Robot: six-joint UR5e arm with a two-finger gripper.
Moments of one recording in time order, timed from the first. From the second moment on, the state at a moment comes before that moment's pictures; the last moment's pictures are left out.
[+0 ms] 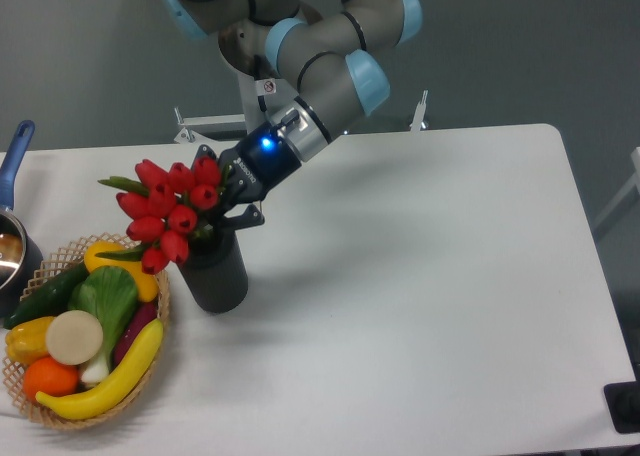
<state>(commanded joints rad) 2.58 -1.65 -2.13 -0.65 0.22 1.15</state>
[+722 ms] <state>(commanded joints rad) 2.64 -1.65 -1.98 -0.65 0.12 0.98</state>
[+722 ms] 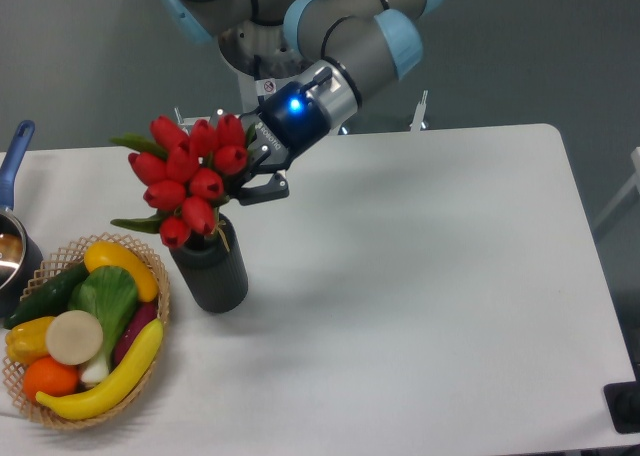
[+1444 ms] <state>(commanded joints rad) 2.69 -1.65 -1.86 -0.65 0.10 0.91</state>
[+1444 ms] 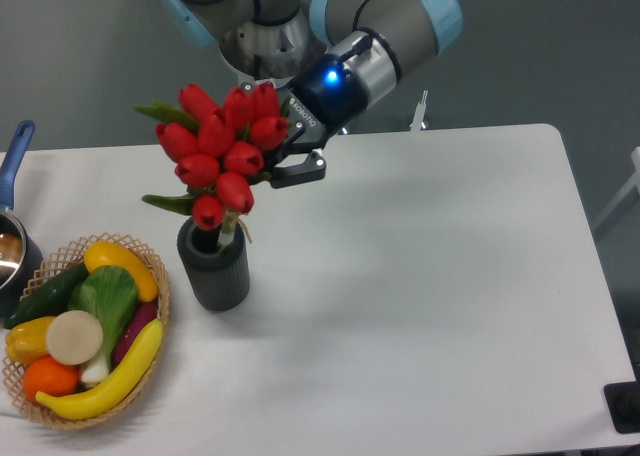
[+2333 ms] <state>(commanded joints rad) 2.72 -1.80 -1.71 -0.66 0.43 0.91</state>
